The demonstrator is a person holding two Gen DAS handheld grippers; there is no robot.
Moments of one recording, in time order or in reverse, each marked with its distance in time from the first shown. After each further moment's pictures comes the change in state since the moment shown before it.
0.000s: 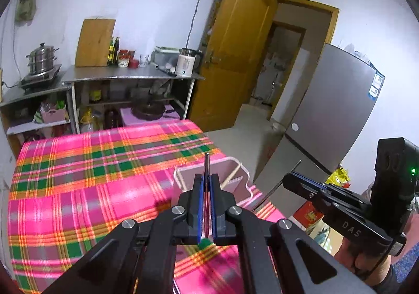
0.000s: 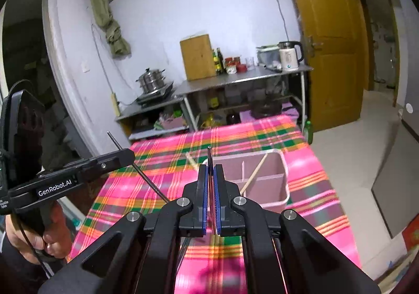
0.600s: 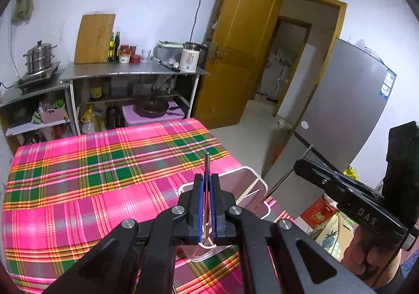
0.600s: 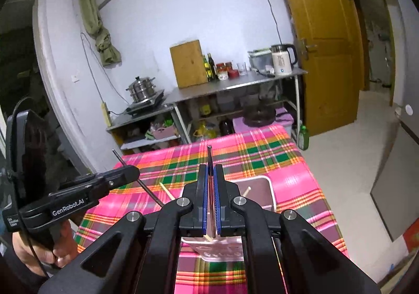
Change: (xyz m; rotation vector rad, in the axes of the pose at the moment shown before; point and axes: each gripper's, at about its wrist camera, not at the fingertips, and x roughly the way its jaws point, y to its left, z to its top) left arm 0.064 0.015 0.011 0.000 0.042 0.029; right arm 0.045 -0.029 0.030 0.032 -0.010 -0.026
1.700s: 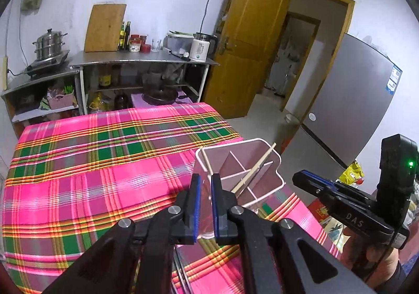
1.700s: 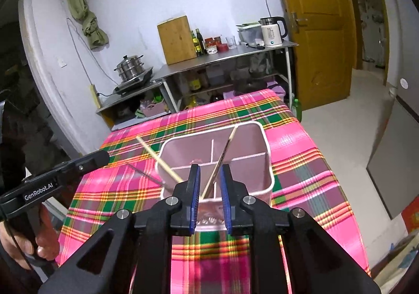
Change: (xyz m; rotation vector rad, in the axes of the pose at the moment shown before) left arm -0.017 0.017 -0.049 -0.022 0.021 0.042; right arm 0.010 -0.013 -0.057 0.033 0.111 -0.043
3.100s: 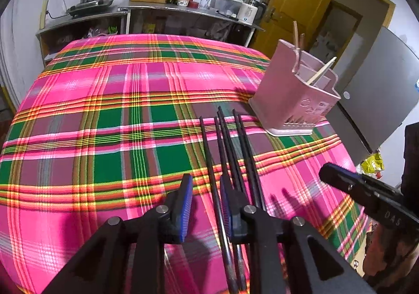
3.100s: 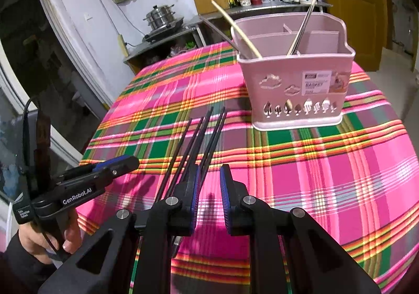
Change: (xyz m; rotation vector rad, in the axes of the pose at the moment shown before) left arm -0.011 0.080 -0.155 -0.175 0.177 0.142; right arm 0.027 0.066 -0.126 -0.056 0.244 0.136
